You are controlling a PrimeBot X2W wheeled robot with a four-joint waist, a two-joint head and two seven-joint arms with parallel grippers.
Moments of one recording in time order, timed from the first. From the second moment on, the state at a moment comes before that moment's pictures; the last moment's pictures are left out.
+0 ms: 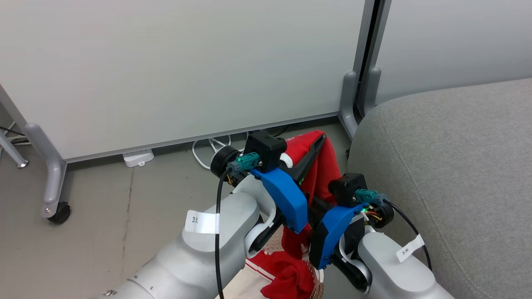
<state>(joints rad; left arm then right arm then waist) -0.82 0.05 -1.12 0.71 -0.92 -0.09 -0.26 -0.55 -0.05 0.62 0.72 0.49 0.13 -0.11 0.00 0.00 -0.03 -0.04</state>
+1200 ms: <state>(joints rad) -0.82 0.05 -1.09 0.72 -0.90 -0.09 -0.26 -0.60 -0.05 0.71 0.82 0.55 0.13 -0.18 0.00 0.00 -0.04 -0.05</state>
